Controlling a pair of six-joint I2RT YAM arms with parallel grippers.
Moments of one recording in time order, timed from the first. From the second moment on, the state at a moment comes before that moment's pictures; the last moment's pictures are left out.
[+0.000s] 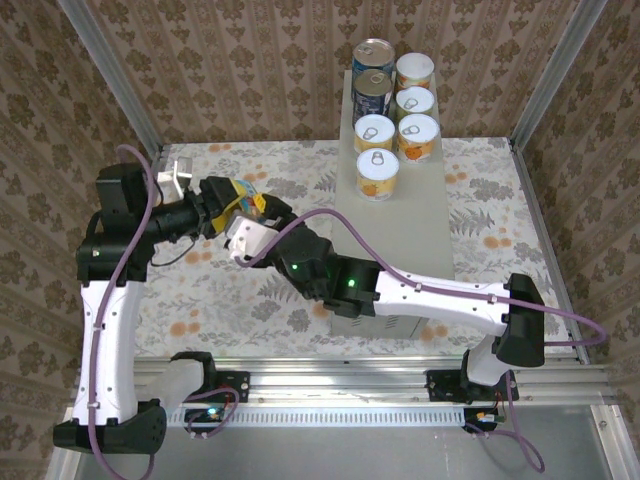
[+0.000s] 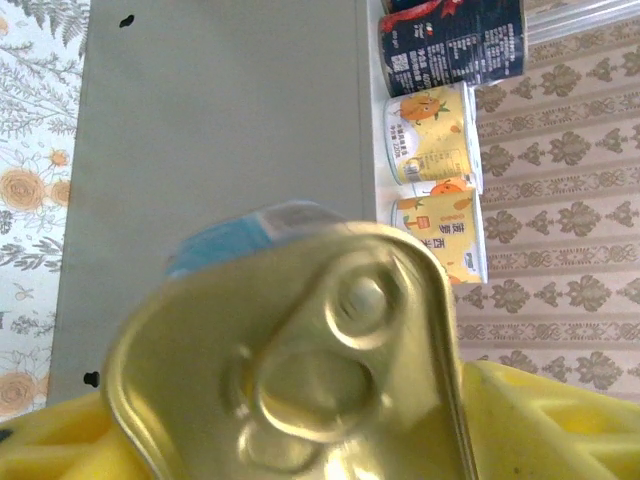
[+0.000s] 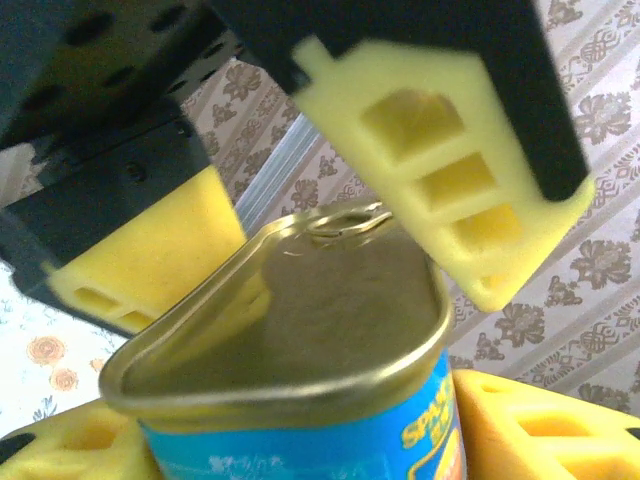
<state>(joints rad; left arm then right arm) -0.08 0.99 1.40 -0.89 0.91 -0.87 1.23 1.62 1.47 0.11 0.62 -0.62</state>
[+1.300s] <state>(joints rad) 0.14 0.98 1.40 -0.64 0.96 -0.79 1.15 1.07 1.32 -0.12 0.38 -0.26</state>
